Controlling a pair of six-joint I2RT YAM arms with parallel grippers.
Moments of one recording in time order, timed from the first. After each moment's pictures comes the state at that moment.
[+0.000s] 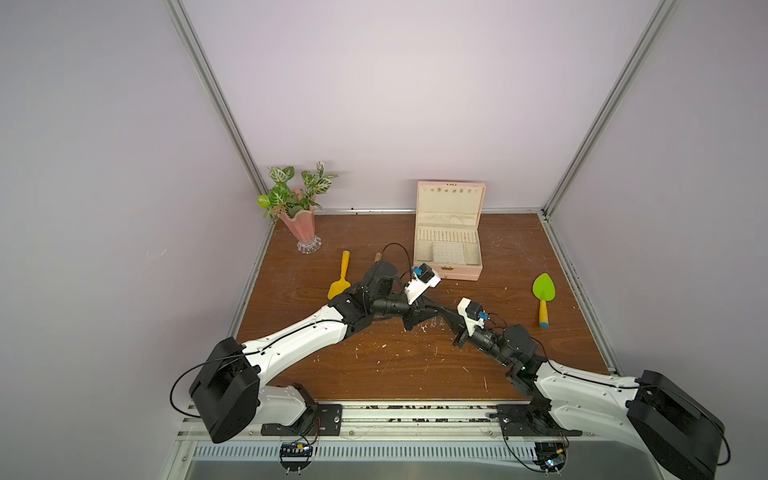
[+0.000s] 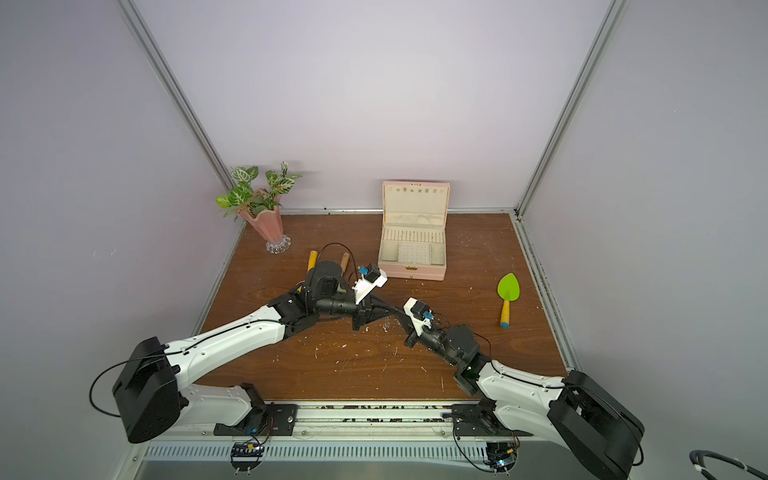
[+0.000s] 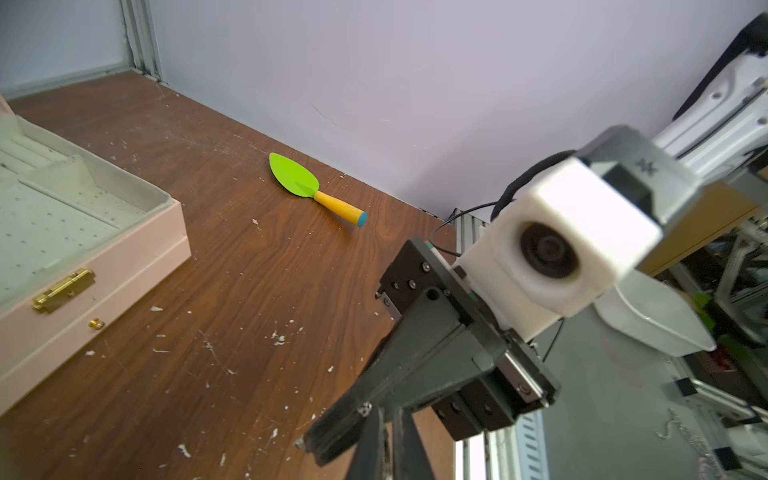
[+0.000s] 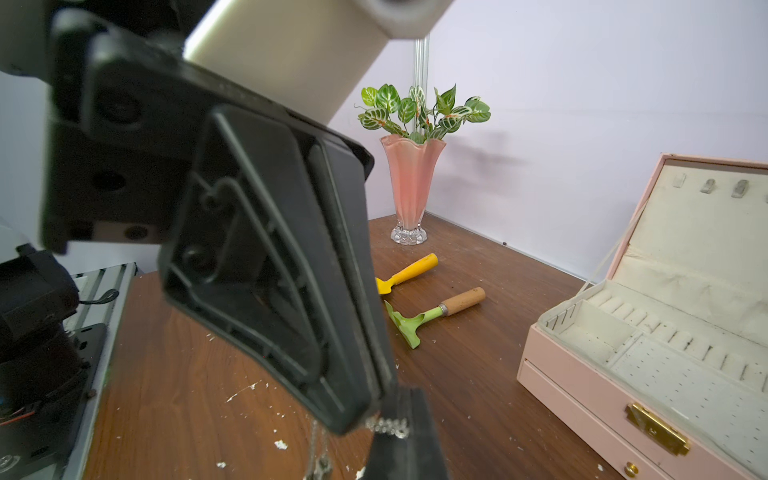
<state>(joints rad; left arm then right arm) -0.78 1.33 0.88 0.01 0.66 -0.07 0.79 1.05 0.16 0.97 -0.10 -0.01</state>
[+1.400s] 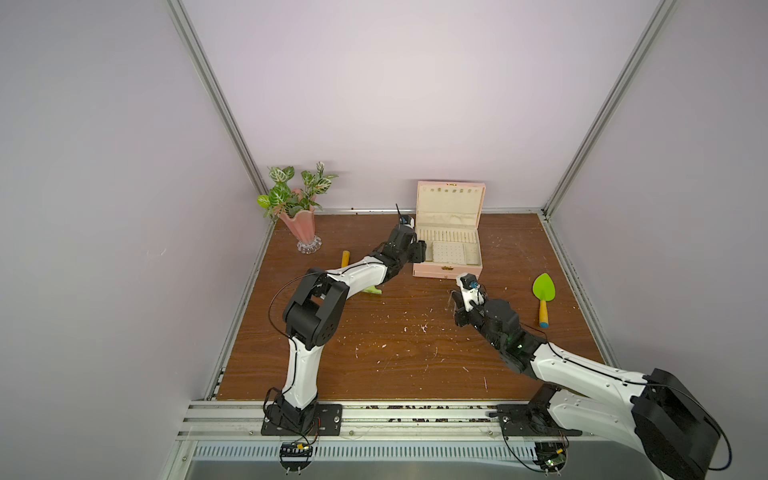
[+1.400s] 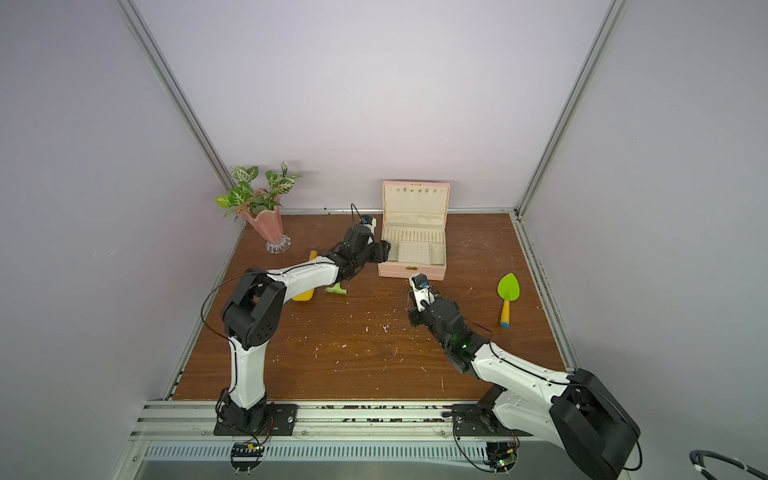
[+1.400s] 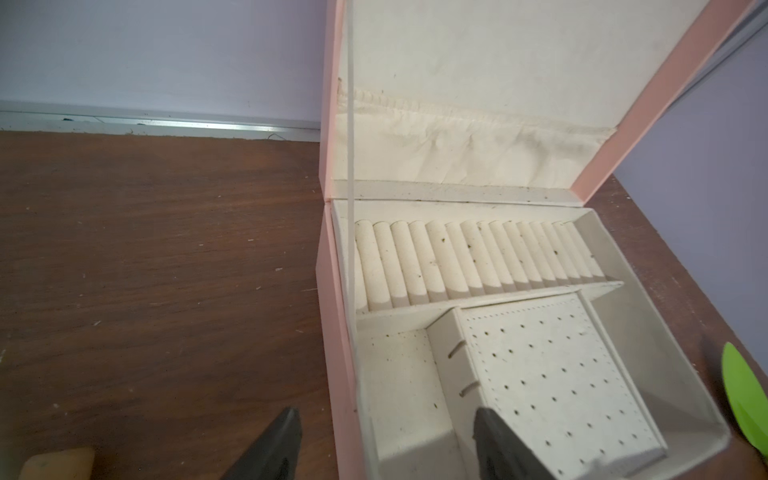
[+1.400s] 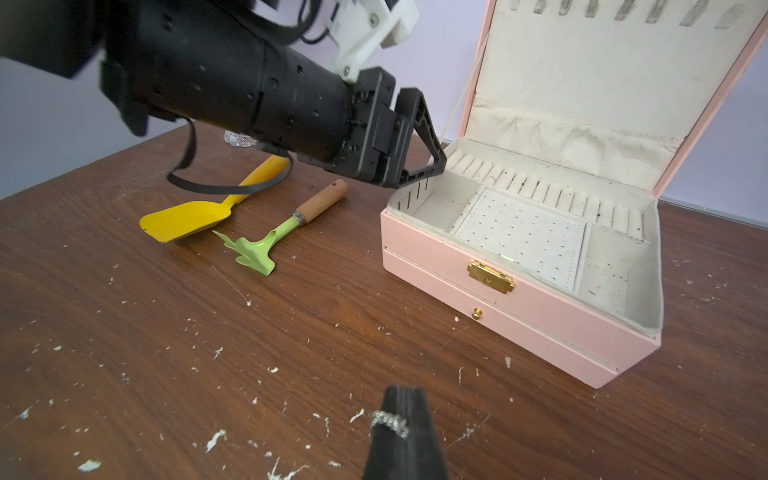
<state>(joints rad) -0.58 2.08 1.47 0.03 -0.09 -0.39 0.71 1.09 0.39 0.41 0.23 0.07</state>
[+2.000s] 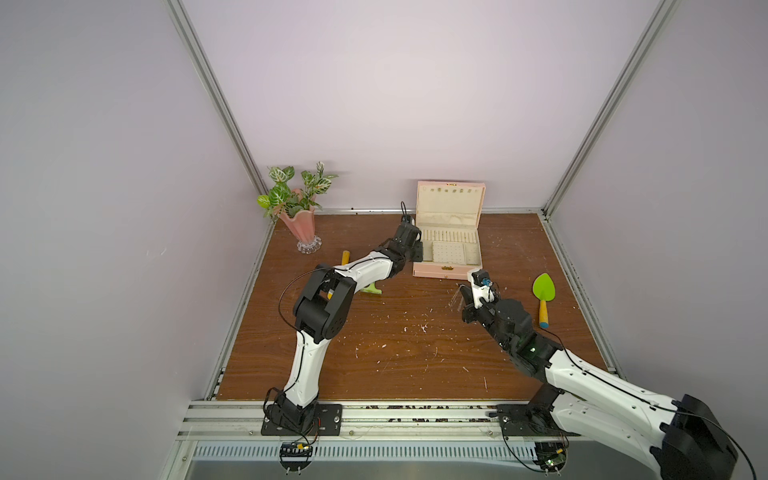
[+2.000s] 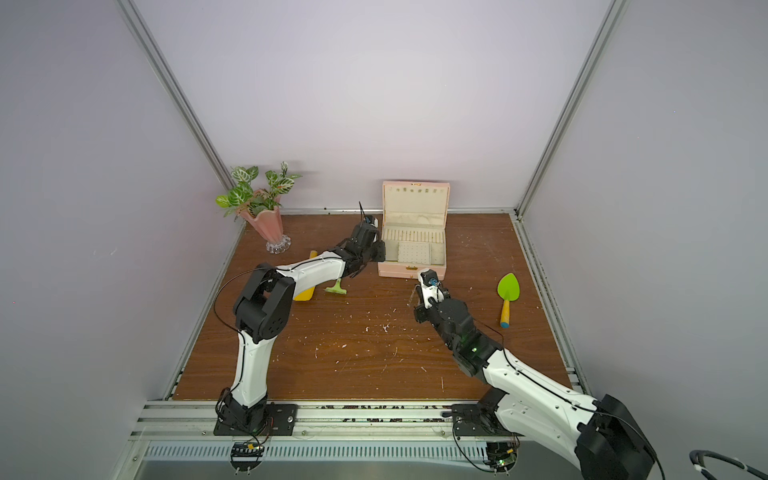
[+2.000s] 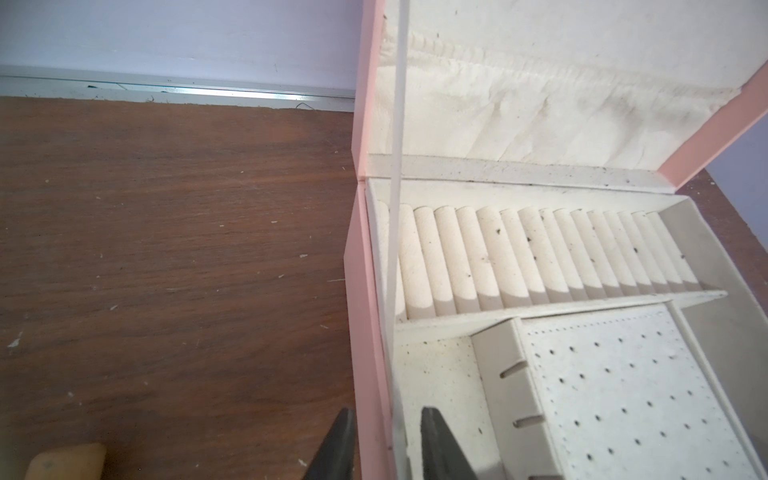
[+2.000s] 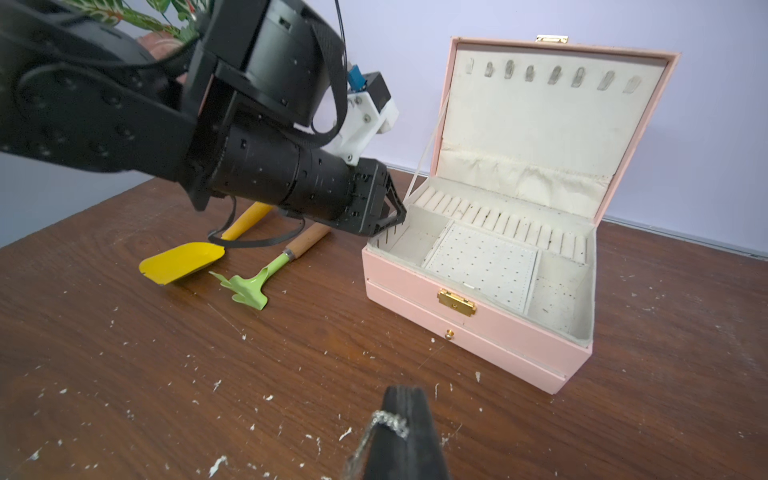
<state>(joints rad) -0.58 2.13 1.55 -0.06 -0.15 -0.40 0.71 0.93 0.43 0.27 0.30 0.07</state>
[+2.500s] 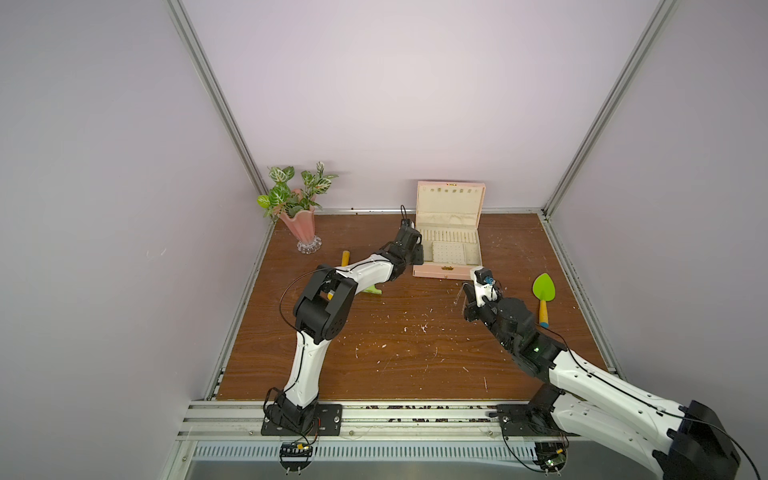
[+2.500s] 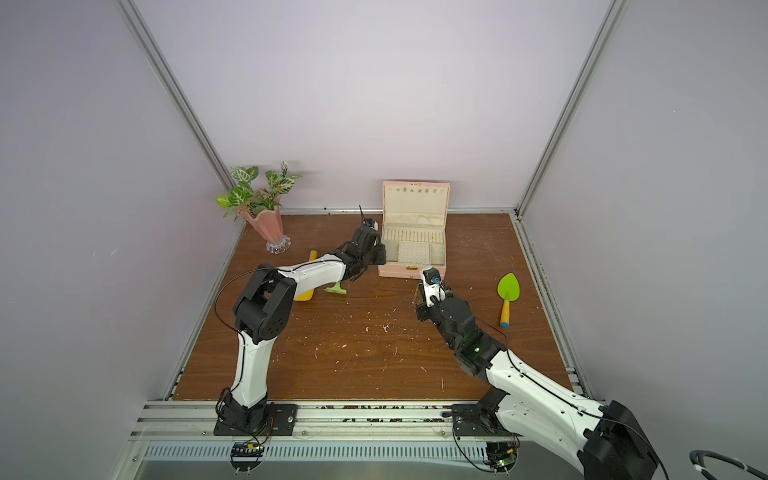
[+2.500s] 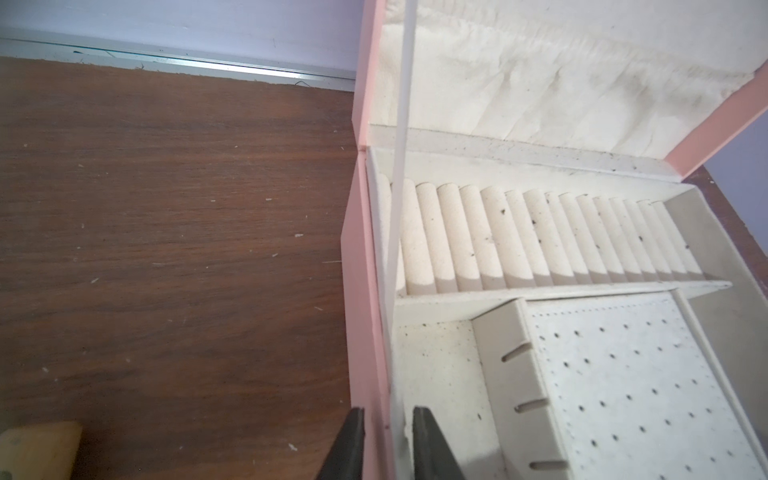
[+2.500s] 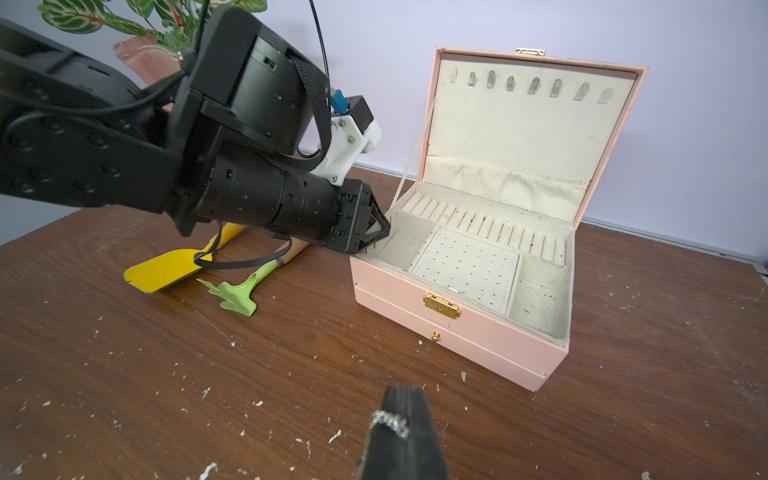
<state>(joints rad) -0.58 2.13 1.51 -0.04 -0.15 -0.43 0.71 0.90 0.45 0.22 0.32 0.06</state>
